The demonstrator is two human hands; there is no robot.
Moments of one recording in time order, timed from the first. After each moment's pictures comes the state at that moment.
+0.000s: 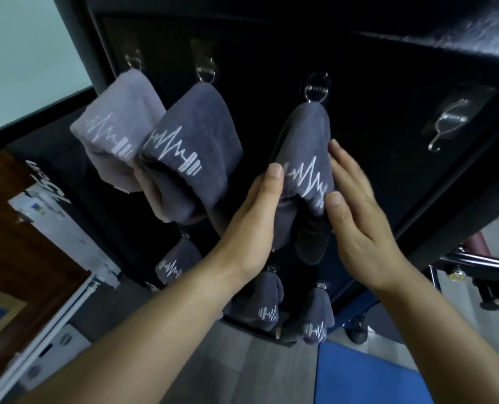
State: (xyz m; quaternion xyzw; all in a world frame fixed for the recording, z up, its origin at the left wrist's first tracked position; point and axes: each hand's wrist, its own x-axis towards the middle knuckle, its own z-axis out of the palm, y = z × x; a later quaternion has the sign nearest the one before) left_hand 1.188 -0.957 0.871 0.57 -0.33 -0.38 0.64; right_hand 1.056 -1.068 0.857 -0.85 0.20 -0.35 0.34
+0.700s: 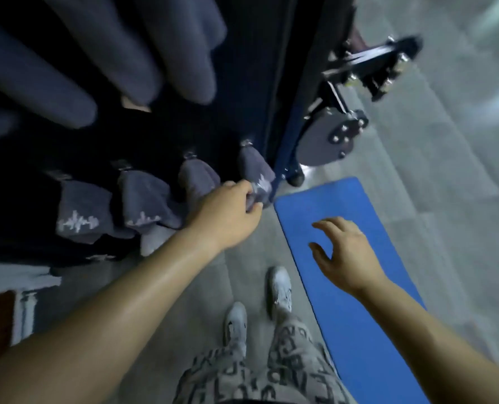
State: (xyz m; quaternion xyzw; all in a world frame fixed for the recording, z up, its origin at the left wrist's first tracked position) left_hand 1.125 -0.930 0.674 0.66 -0.70 -0.28 0.03; right_hand 0.873 -0.872 0.606 -0.75 0.63 -0.09 0.19
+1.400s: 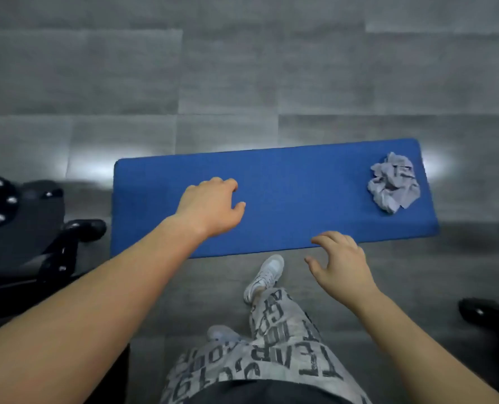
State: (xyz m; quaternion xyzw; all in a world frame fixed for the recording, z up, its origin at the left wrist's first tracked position) left_hand 0.609 -0.785 0.584 0.06 -0.95 -0.13 -0.27; right_hand 0.648 -0.497 0.536 -0.11 0.95 -0.15 0.24
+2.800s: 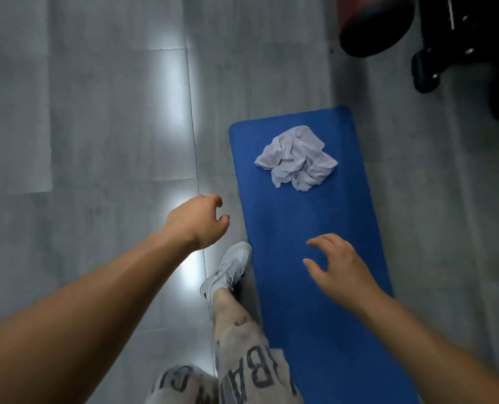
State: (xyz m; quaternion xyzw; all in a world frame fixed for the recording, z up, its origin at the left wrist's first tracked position) left_hand -0.211 -0.338 0.307 -0.58 -0.71 0.12 -0.37; right_hand 0.087 -0.383 0.319 0.62 0.68 -0.38 0.08
